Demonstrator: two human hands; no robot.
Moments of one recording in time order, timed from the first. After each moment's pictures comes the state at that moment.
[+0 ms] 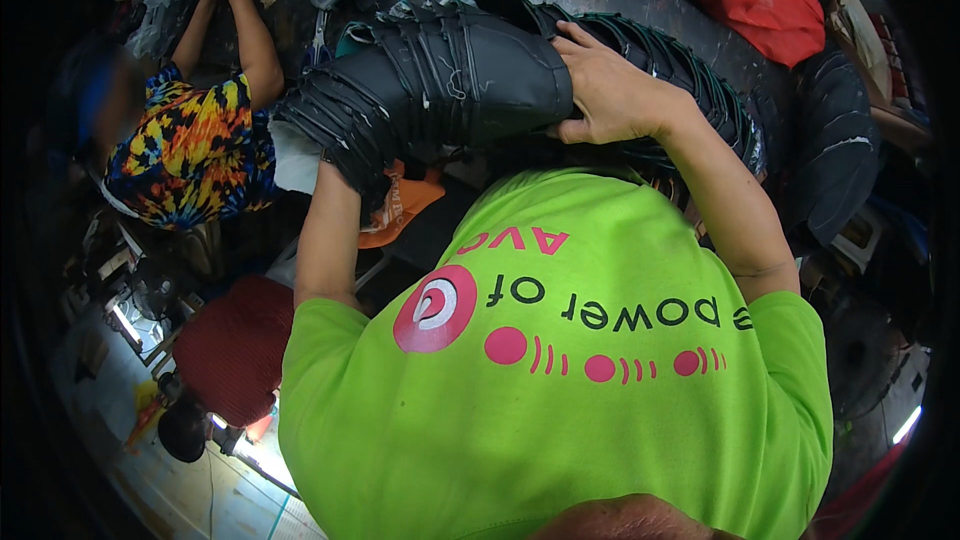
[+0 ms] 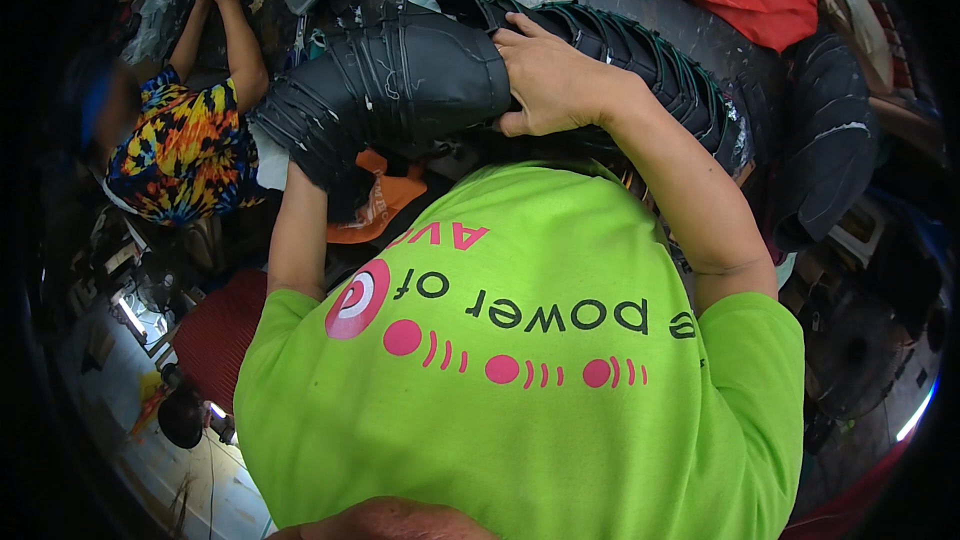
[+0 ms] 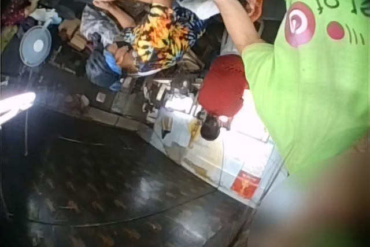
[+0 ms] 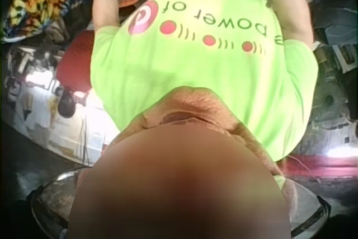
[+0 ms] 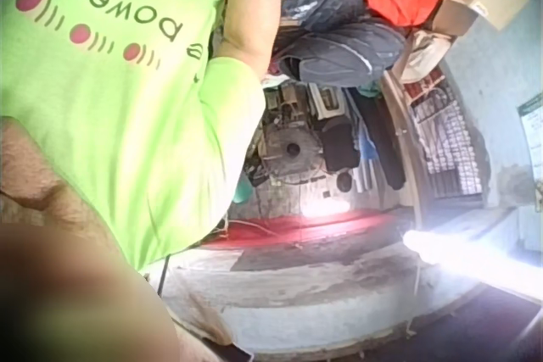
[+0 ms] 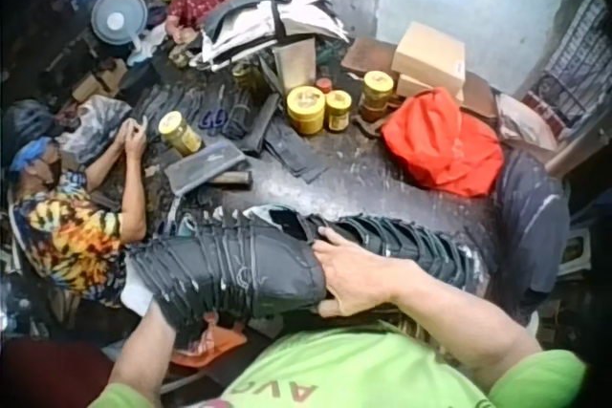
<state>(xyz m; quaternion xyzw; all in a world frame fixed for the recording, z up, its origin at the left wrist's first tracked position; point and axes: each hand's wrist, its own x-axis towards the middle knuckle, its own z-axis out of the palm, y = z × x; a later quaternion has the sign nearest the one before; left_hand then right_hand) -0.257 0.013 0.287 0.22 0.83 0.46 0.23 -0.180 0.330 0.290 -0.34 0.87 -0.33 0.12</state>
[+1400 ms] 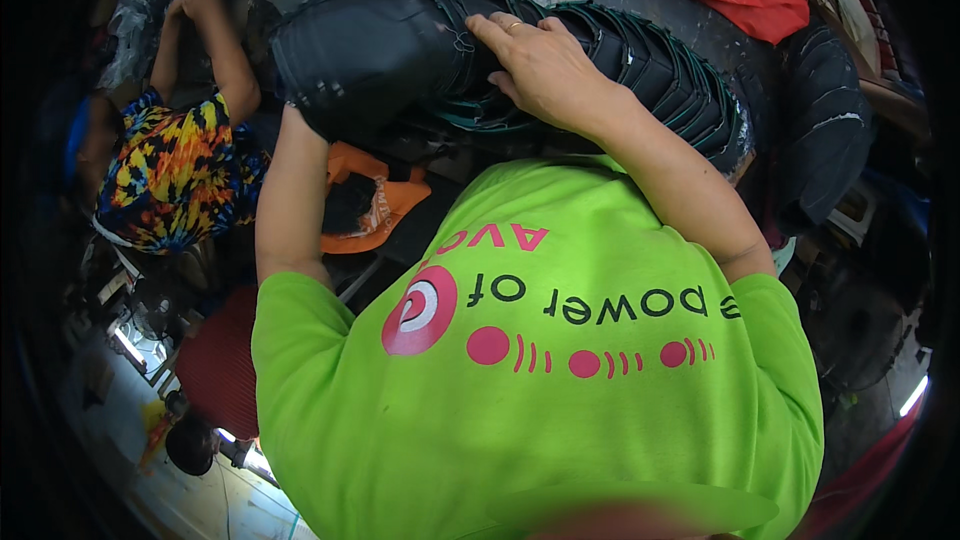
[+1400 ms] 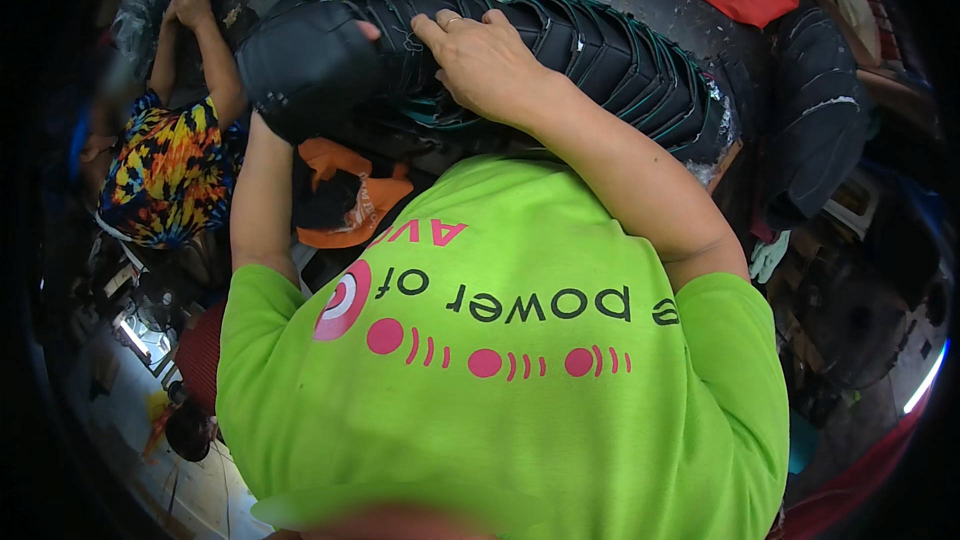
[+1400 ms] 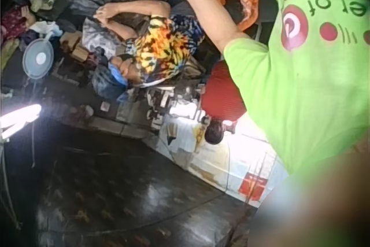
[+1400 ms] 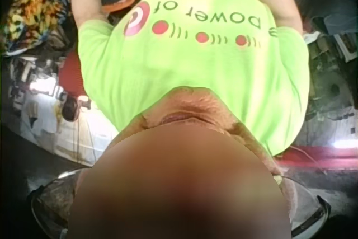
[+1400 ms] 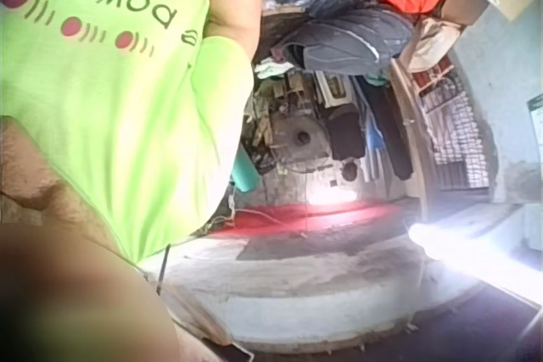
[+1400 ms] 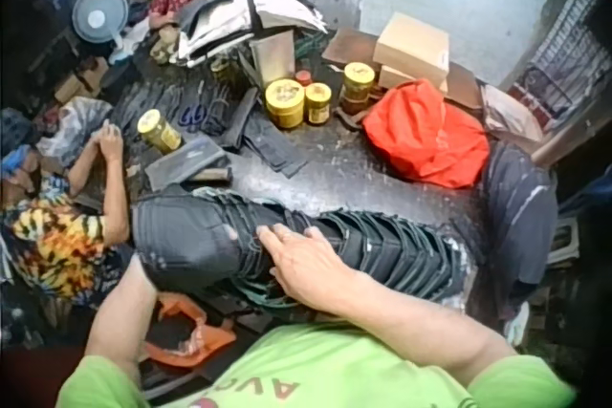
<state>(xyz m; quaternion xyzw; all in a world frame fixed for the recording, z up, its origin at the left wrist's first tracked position) -0.313 0.077 0.334 0.57 0.81 -0.11 0.09 -0.184 0.290 0.285 -0.13 0.95 -0.28 0.01</state>
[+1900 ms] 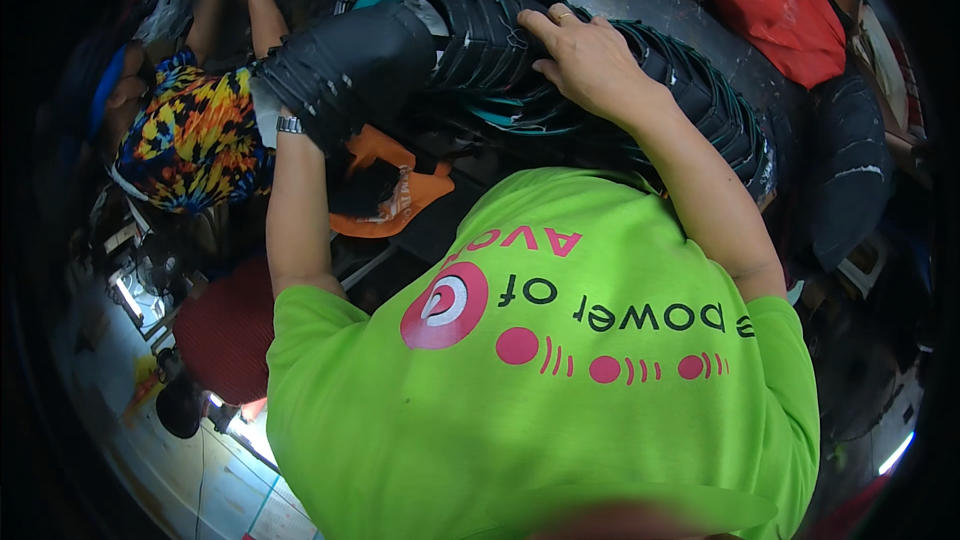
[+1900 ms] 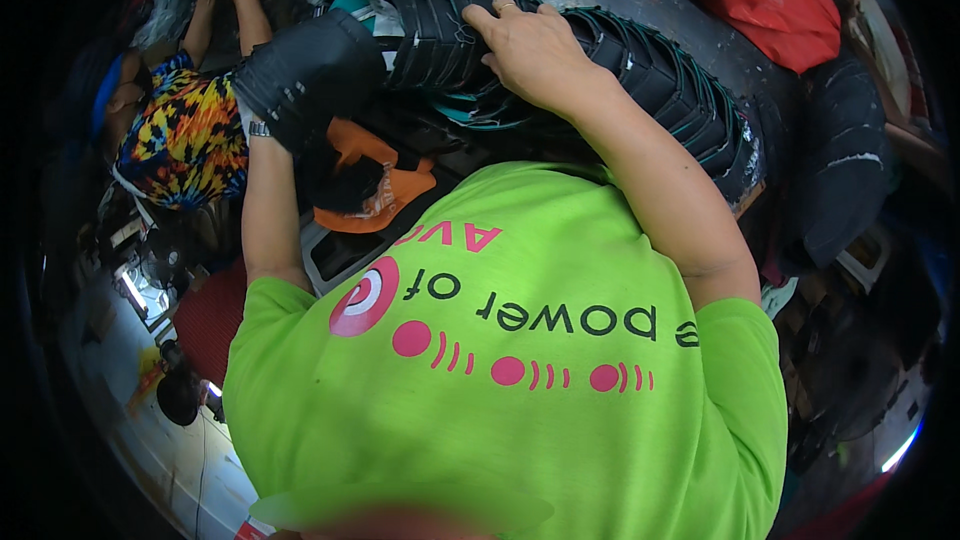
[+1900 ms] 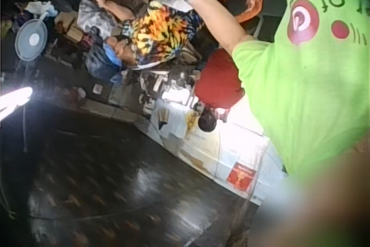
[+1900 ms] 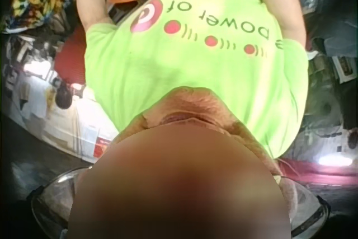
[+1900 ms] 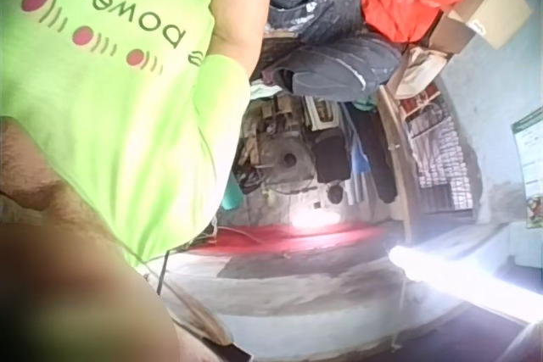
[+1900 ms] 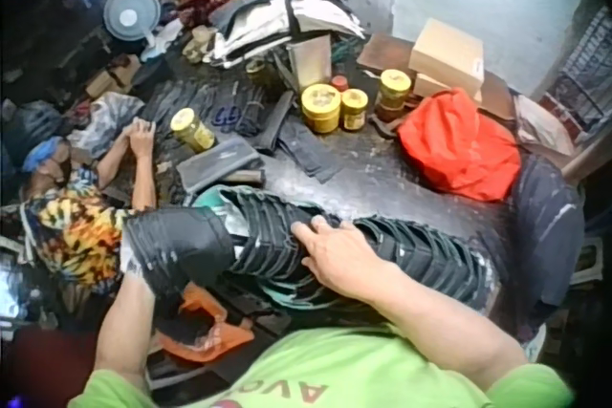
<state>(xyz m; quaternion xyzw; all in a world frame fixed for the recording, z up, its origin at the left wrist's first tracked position) -0.306 0.015 0.314 0.09 0.68 0.69 0.25 -0.204 0.298 0.277 -0.14 0.96 -0.25 0.06</state>
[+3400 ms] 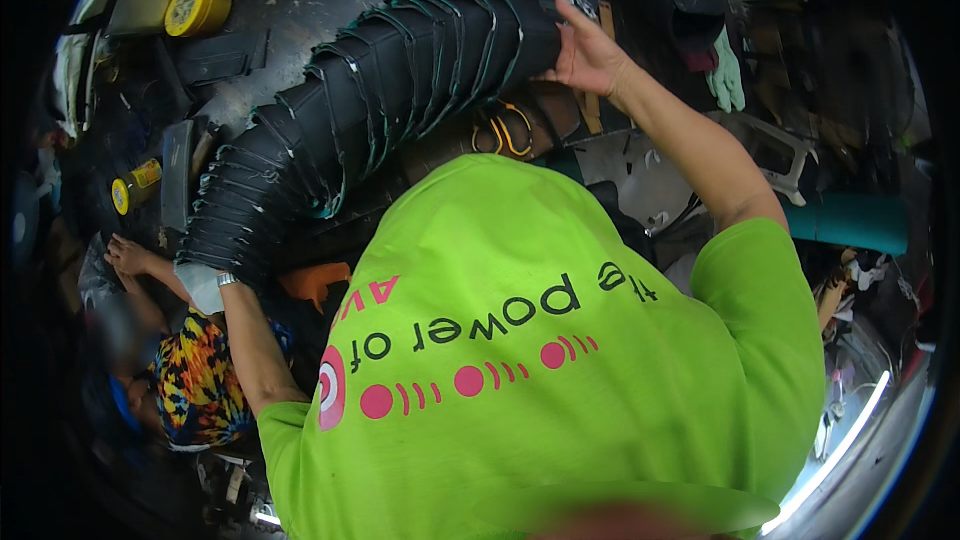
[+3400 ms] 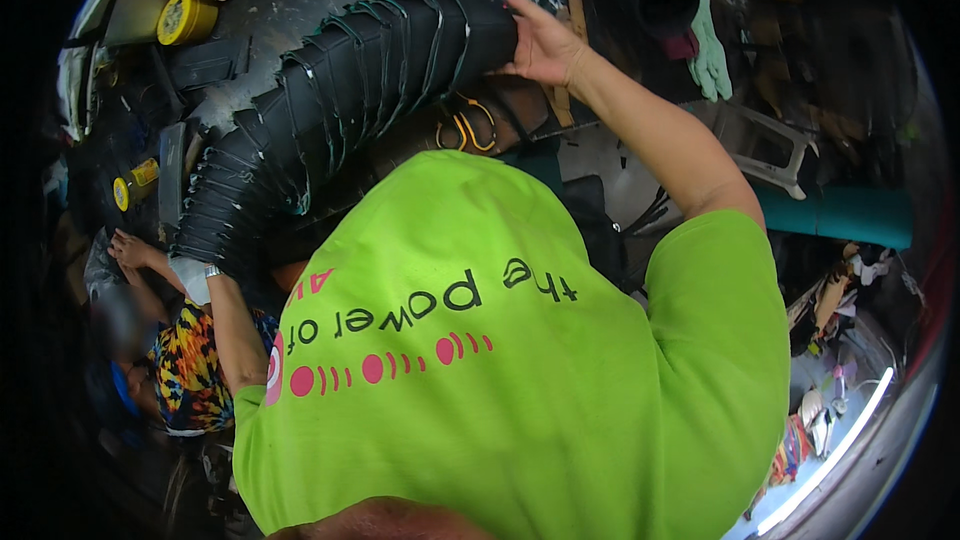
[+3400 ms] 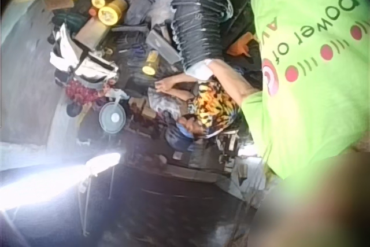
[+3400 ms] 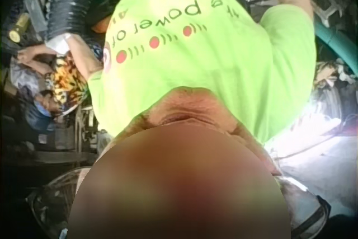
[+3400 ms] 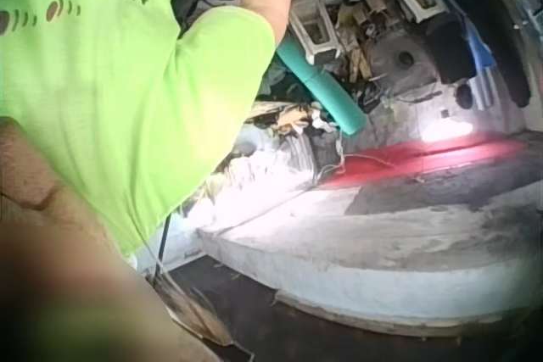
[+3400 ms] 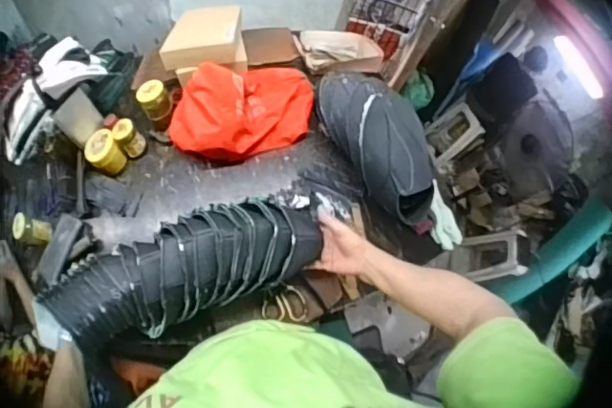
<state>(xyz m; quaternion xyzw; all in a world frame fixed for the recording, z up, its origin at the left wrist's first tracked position) -0.315 0.093 0.266 0.09 0.74 0.61 0.25 0.046 0.492 0.205 0.36 0.15 -0.92 0.03</state>
